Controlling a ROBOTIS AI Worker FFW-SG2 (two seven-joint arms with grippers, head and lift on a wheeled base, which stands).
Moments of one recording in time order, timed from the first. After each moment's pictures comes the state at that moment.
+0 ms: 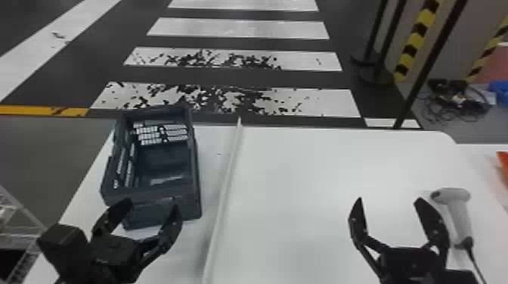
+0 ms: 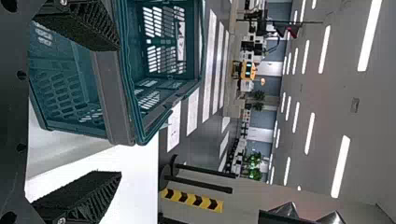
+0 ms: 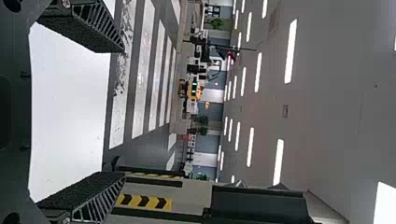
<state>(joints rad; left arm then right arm) 0.59 0.31 -0.01 -2.02 0.34 0.02 -0.07 0.54 0.00 0.01 -1.80 0.12 -0.41 -0.08</state>
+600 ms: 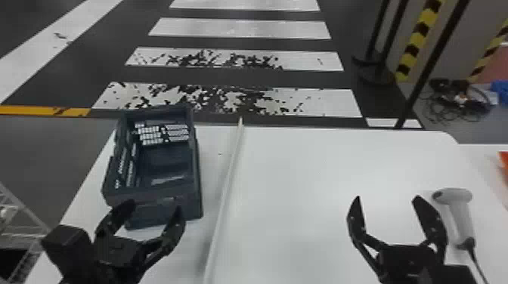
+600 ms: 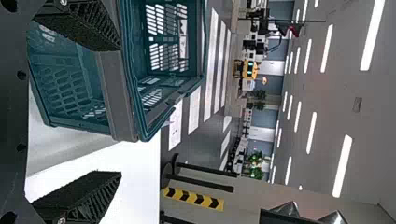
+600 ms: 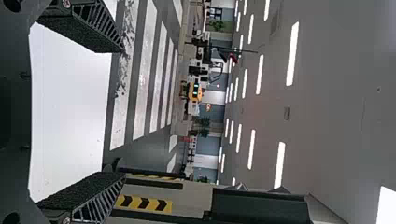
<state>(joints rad) 0.59 0.32 -0.02 -2.03 0.35 0.02 -0.06 0.54 0.00 0.02 -1.81 0.13 -0.38 -0.08</state>
